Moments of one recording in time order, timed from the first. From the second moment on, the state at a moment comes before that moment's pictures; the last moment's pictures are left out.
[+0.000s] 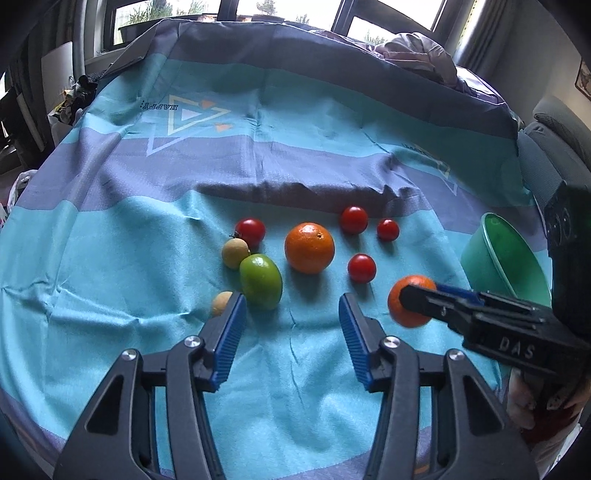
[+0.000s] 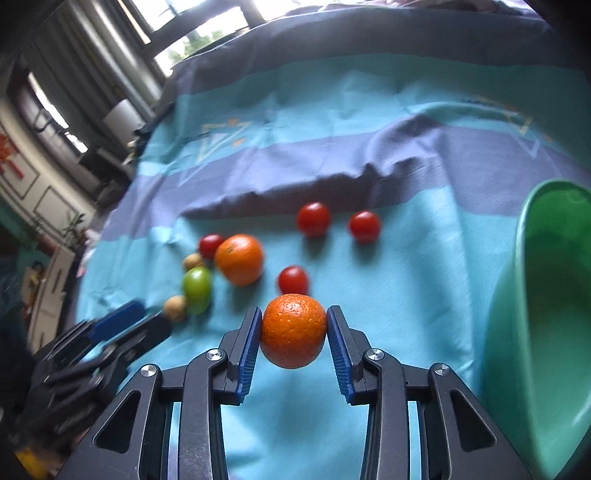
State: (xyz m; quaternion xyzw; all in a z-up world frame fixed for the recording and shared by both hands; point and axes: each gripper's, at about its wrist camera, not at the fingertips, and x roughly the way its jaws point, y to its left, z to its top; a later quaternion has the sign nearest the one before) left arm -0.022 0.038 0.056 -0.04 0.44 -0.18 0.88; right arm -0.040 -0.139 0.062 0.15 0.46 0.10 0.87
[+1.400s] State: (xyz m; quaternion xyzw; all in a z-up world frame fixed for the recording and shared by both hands) left arm -0.040 -0.021 0.024 -0.01 0.49 -0.27 0.83; right arm -0.041 -0.138 0.049 0.20 0.50 0.11 0.83
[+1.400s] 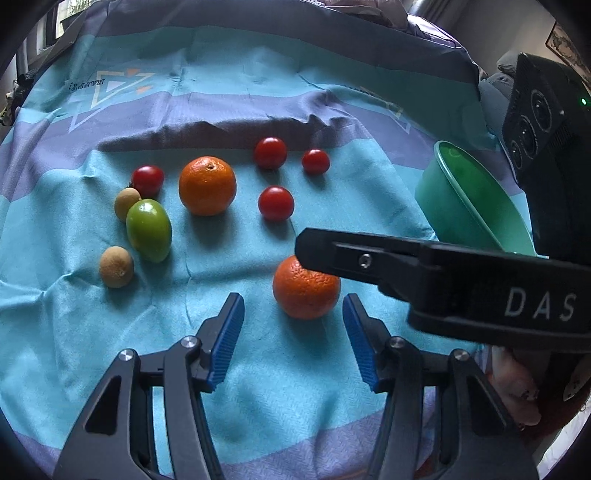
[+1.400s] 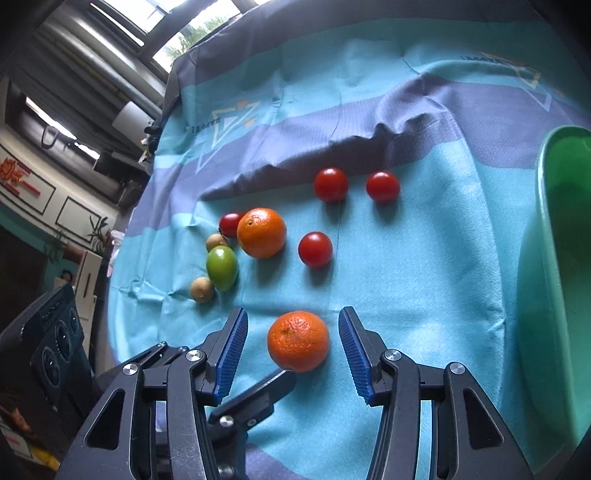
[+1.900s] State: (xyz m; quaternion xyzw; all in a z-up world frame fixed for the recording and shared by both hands) left arm -0.032 -0.028 0.012 -0.04 0.50 -0.28 0.82; right arm -0.029 -0.121 0.029 0.17 0.53 0.12 0.82
